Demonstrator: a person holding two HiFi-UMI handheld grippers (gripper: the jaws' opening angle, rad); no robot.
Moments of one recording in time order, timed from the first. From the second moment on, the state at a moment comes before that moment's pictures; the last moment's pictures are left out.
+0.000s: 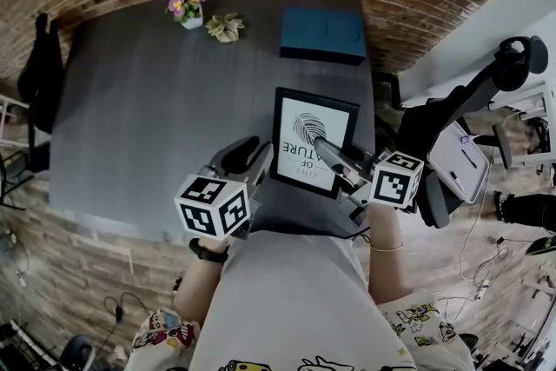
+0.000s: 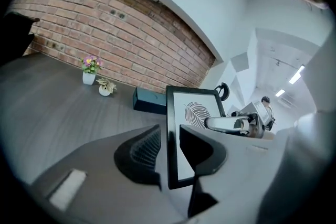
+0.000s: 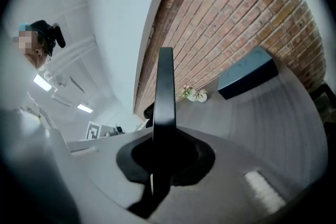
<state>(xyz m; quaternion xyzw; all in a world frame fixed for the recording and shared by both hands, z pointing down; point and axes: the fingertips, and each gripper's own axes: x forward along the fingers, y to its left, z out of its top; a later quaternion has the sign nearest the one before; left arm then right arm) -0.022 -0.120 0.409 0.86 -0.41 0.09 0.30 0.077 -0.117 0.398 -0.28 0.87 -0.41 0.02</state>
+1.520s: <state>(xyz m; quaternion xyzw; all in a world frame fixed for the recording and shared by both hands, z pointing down) -0.040 -0.097 0.350 0.87 -0.47 0.10 0.10 0.133 -0.089 0.323 -0.53 0.85 -0.02 -0.09</state>
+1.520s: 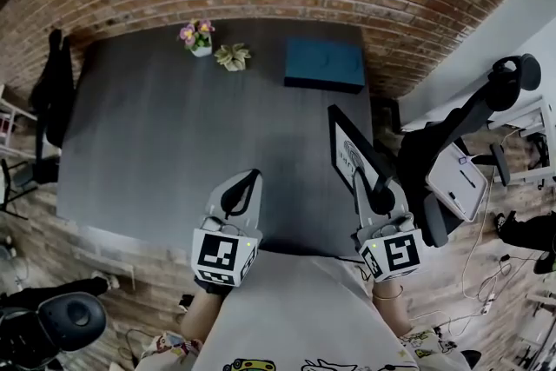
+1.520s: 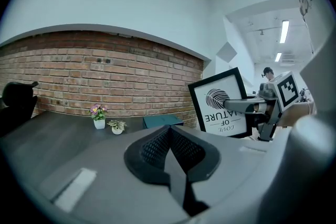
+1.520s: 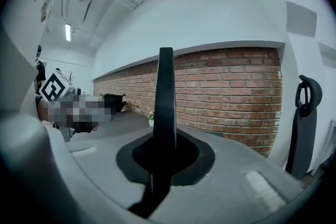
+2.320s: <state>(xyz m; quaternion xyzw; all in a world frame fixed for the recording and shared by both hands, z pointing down) -0.048 -0.103 0.360 0.87 -0.47 0.11 0.10 0.135 -0.095 0.331 -0.53 0.84 -0.05 -0.09</state>
